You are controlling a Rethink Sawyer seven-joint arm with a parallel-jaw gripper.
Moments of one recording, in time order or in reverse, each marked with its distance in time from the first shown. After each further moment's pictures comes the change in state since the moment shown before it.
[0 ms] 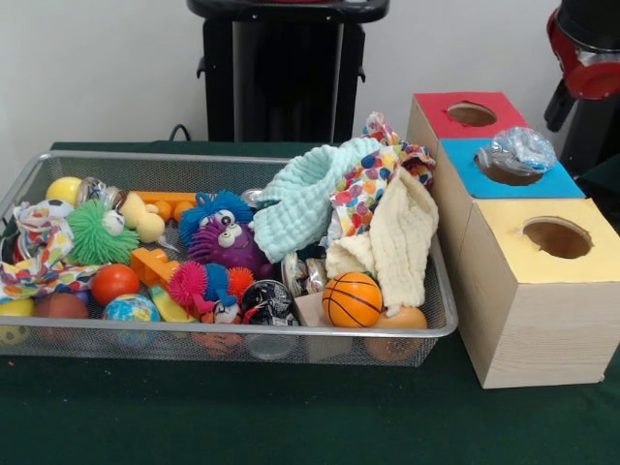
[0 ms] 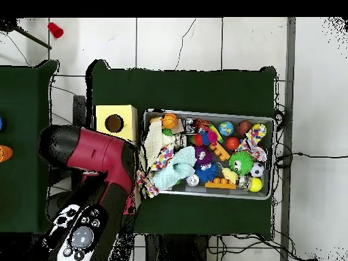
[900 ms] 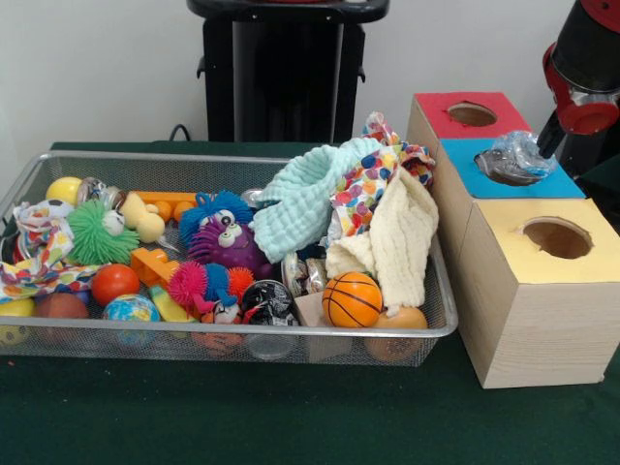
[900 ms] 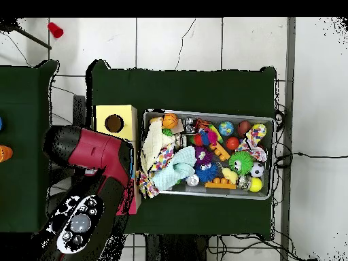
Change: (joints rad) arm 0.019 0.088 -0.011 -0.026 0.030 0.001 0.000
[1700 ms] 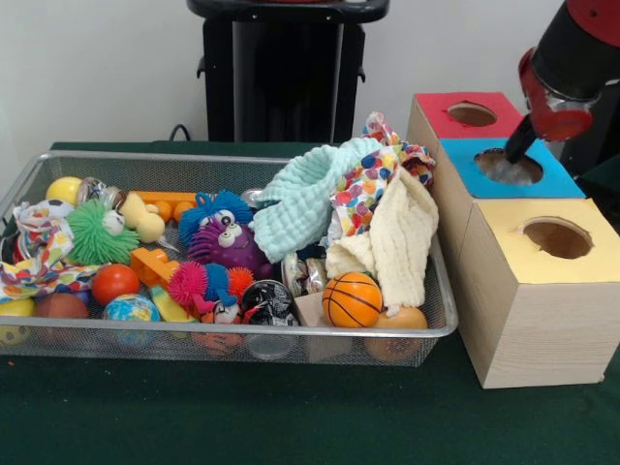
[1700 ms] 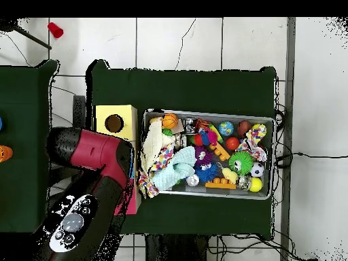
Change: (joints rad) arm 0.023 0.058 -0.077 -0.028 -0.066 -0.001 0.000
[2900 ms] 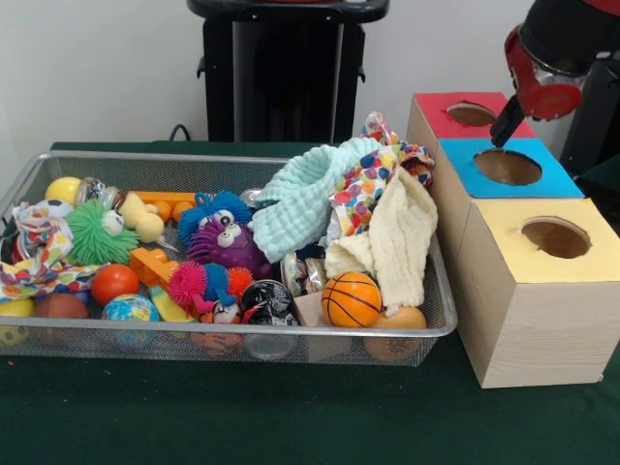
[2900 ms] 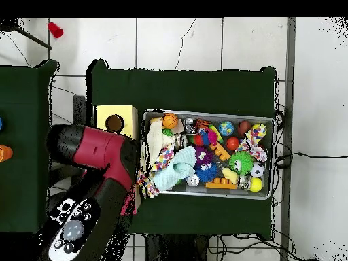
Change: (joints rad) arm -0.032 -0.060 -0.034 -0.003 -0.031 0.000 0.000
